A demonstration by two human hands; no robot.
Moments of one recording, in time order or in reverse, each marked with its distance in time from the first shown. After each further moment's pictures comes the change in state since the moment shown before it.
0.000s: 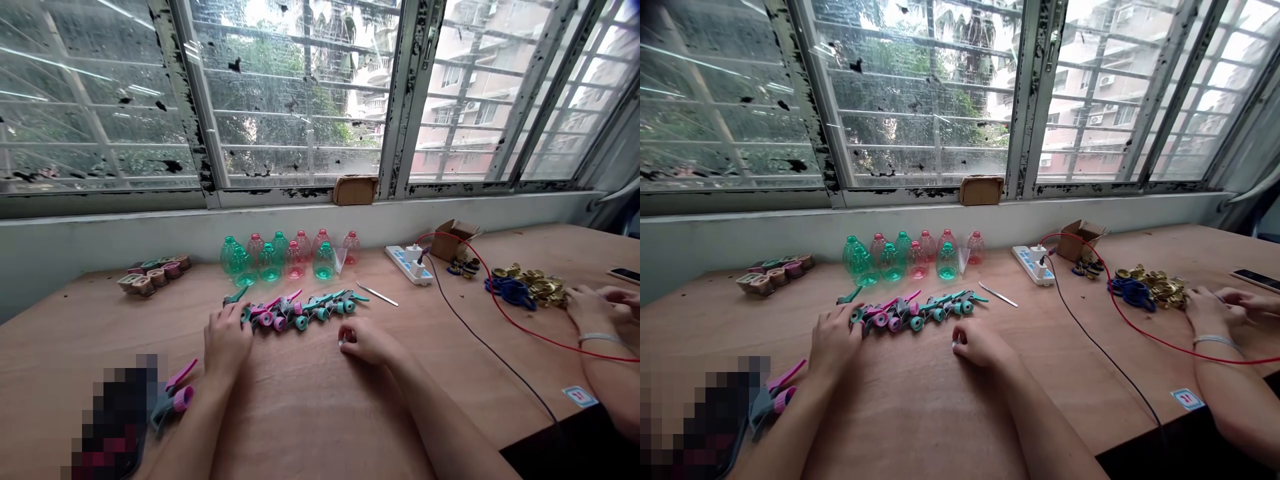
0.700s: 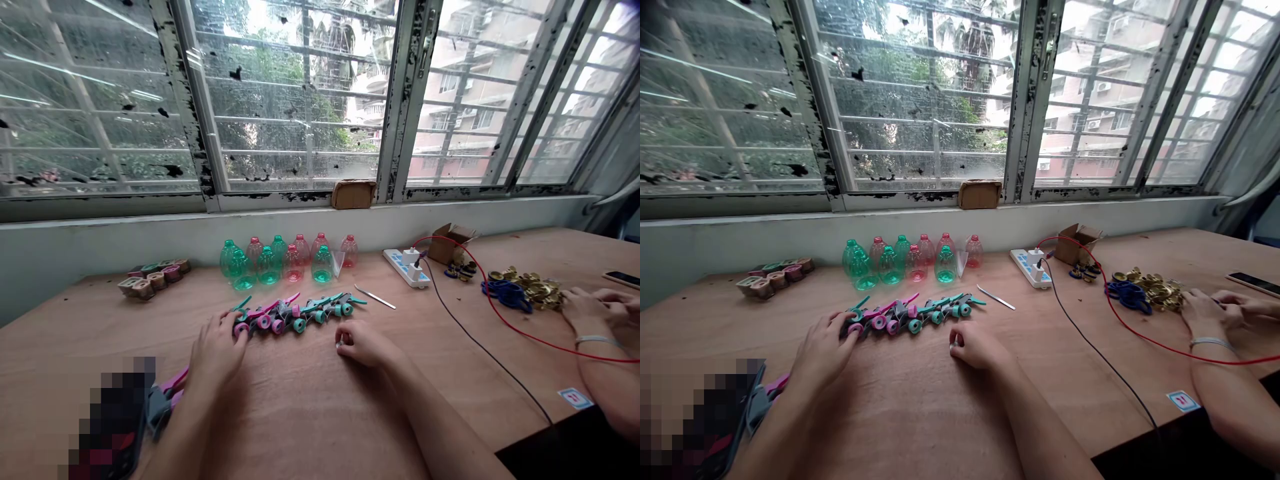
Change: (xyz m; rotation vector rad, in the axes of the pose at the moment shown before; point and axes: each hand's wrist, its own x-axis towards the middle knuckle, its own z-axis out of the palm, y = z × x) left_hand -0.005 -0.014 -0.012 0.045 -0.130 -0.026; right_hand 0.001 0.000 0.001 -0.008 -0.008 -0.016
